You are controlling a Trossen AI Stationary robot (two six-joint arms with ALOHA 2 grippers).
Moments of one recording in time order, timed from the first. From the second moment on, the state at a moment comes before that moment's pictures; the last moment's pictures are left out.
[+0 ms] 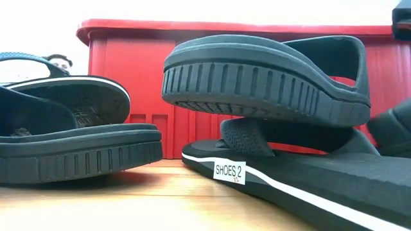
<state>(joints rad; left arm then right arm) -0.46 0.80 1.03 -0.41 -0.14 0.04 0.99 1.39 0.73 -0.62 0.62 0.22</state>
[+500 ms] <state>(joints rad) -0.46 0.80 1.03 -0.41 -0.14 0.04 0.97 1.34 0.75 -0.62 0.62 0.31</state>
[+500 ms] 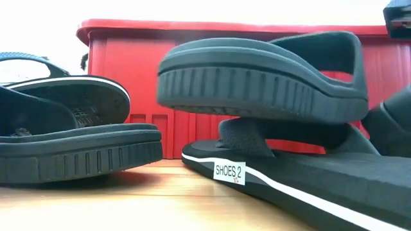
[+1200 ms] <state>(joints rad) -0.46 0.80 1.03 -0.41 -0.14 0.05 0.97 1.25 0.88 -0.65 0.50 0.33</state>
